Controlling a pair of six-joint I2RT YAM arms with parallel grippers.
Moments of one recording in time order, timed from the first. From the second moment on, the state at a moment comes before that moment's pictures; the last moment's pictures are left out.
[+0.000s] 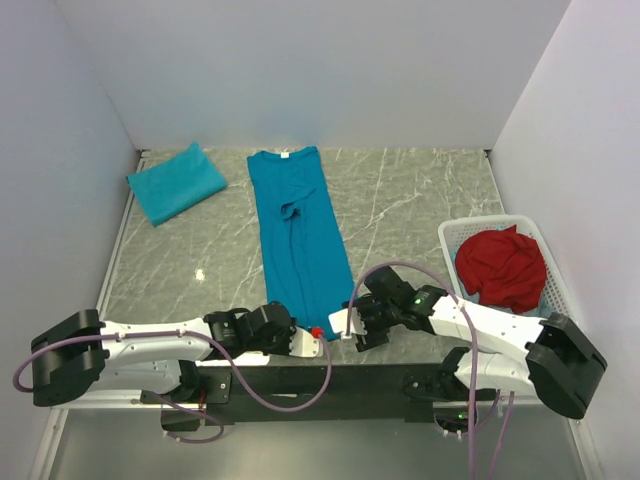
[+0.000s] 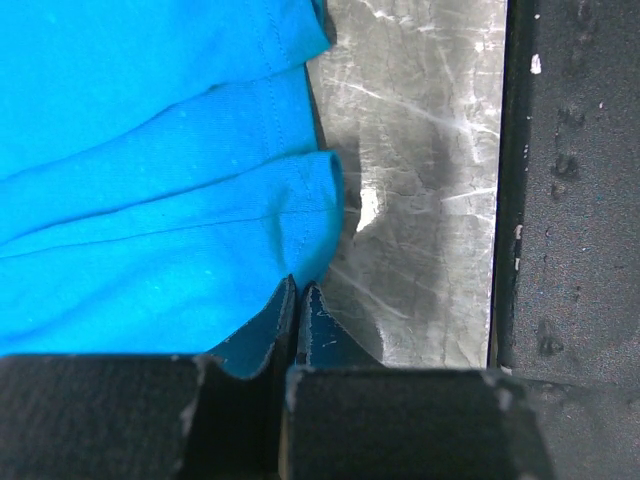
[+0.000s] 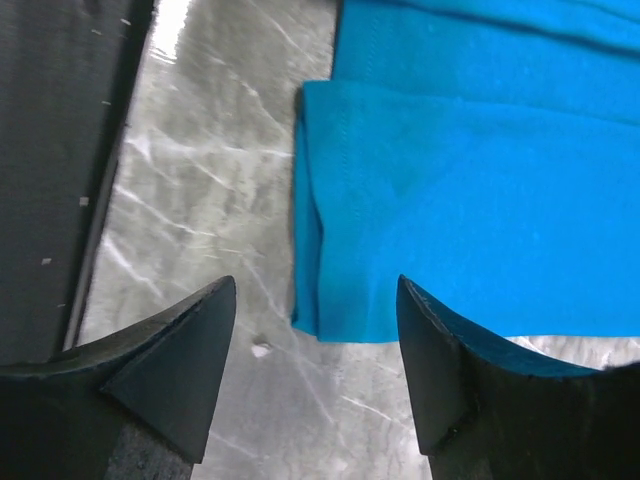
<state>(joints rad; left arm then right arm) -1.18 1.11 0.40 -0.12 0.00 0.52 0.83 1.13 0.50 -0.40 -0.46 -1.01</state>
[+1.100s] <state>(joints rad) -0.77 1.02 0.43 -0.05 0.10 0.64 0.71 1.38 0.90 -0.41 -0.37 -0.85</state>
